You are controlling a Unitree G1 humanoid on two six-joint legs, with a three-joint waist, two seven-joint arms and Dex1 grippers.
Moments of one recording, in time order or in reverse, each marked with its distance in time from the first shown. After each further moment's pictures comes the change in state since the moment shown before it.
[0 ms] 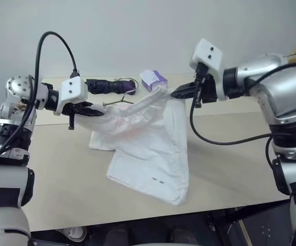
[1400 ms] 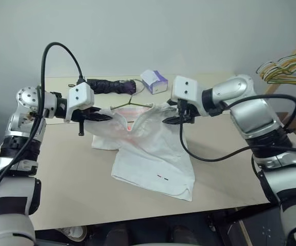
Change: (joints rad) left arm 0.132 -0.062 0.079 -0.169 -0.015 0.094 0.034; right arm 0.083 0.107 0.040 0.089 -0.157 -0.247 0.097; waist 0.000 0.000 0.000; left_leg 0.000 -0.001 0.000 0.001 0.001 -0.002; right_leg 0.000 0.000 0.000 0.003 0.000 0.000
